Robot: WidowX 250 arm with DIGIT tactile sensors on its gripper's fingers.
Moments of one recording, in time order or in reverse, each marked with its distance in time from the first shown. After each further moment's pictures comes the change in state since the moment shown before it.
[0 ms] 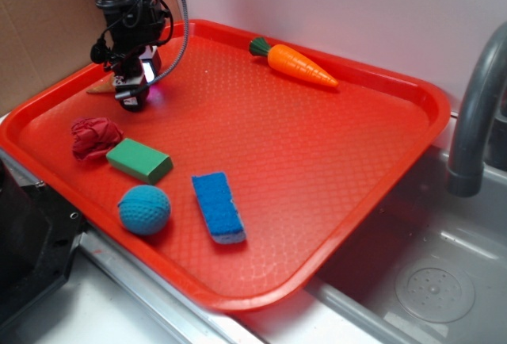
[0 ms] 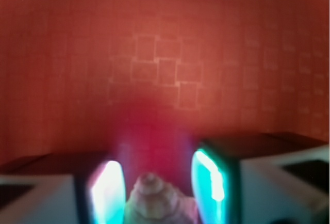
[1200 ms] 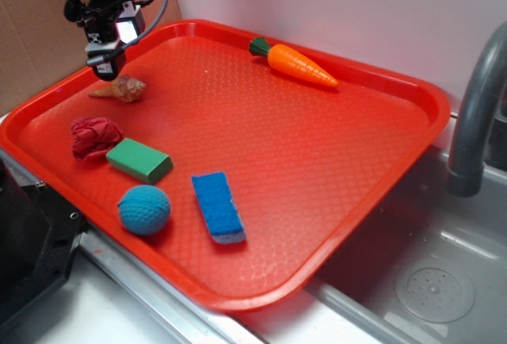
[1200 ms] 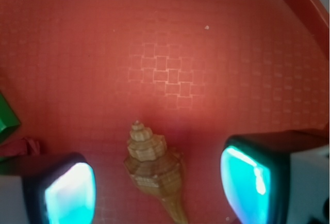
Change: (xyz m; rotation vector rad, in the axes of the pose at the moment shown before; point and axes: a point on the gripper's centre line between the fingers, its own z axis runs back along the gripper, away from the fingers) arm -0.006 -0.005 0.052 -0.013 0.003 0.015
